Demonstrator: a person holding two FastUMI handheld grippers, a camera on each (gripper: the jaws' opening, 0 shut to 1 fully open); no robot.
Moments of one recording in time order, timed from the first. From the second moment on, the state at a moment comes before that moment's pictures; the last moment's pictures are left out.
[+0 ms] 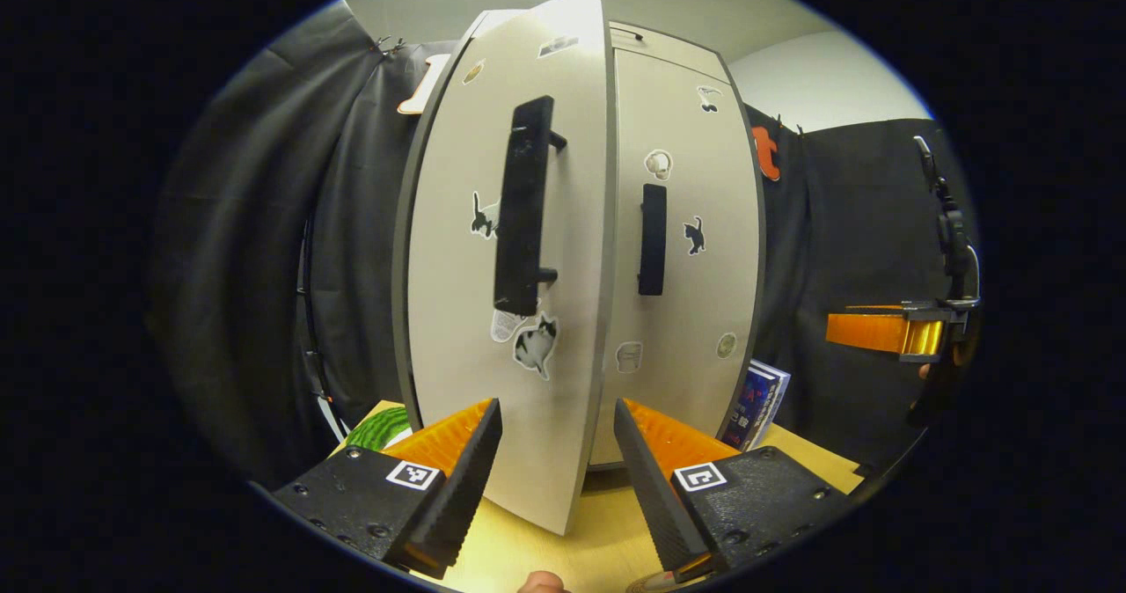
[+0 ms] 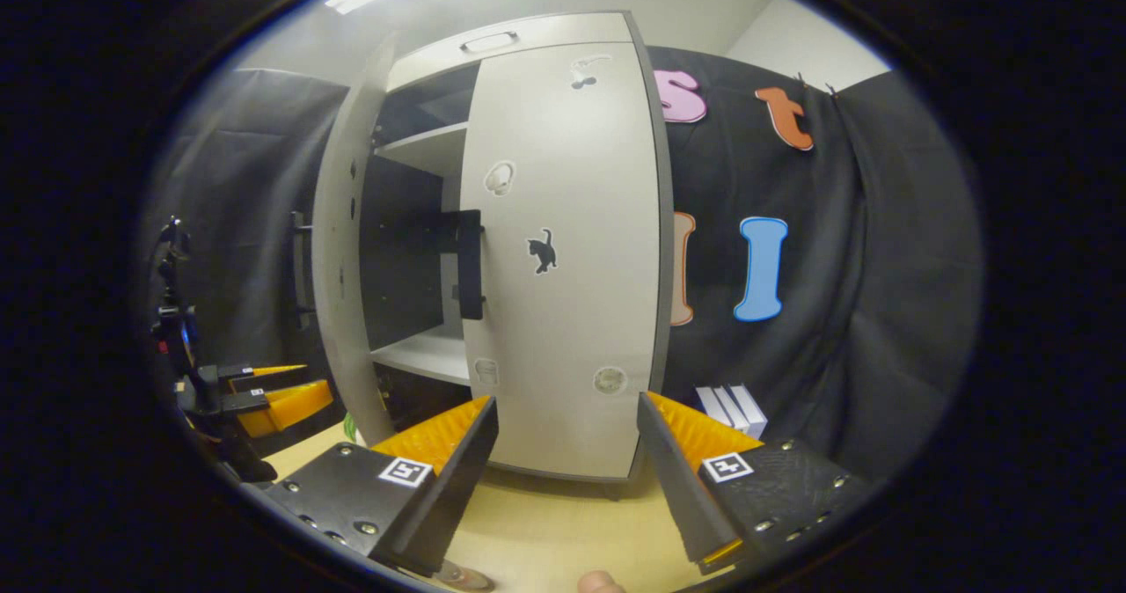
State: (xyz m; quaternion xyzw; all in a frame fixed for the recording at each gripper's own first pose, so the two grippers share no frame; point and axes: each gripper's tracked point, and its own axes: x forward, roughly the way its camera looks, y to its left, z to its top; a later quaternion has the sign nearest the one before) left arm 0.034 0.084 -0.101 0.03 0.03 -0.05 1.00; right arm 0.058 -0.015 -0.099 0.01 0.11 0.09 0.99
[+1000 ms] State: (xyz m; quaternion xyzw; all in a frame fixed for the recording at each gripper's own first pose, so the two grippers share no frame) left arm 0.040 0.080 0.003 0.06 -0.01 0.05 1.00; right arm 0.055 -0.029 -0.044 -0.01 0.05 0.00 1.00
